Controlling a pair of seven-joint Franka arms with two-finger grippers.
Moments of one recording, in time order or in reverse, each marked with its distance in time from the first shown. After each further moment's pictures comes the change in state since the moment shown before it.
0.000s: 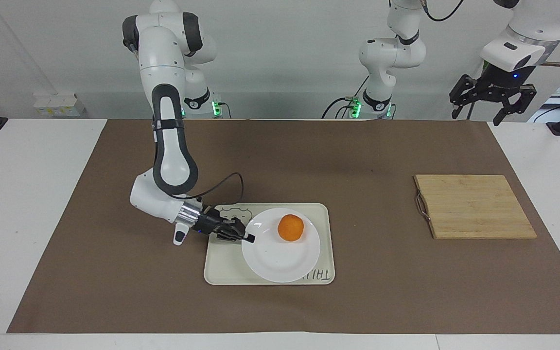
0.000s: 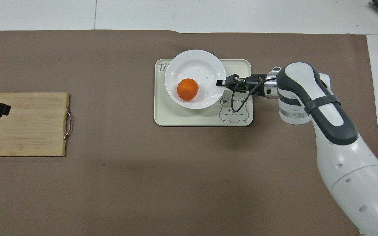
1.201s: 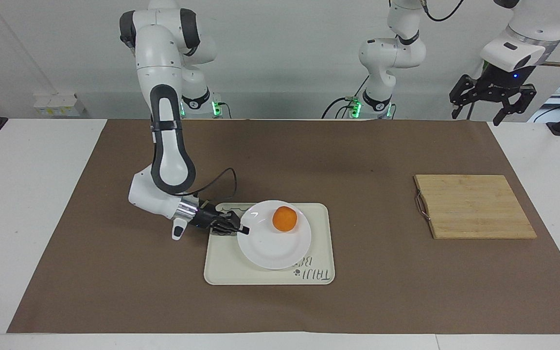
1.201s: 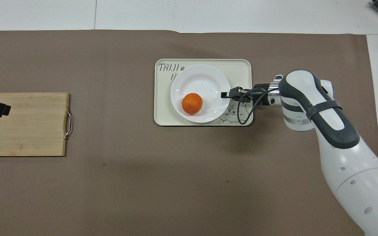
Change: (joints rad) left arm 0.000 0.000 0.000 0.000 0.000 0.000 0.000; right arm -0.013 -0.033 -0.007 -0.084 -0.061 -0.016 -0.055
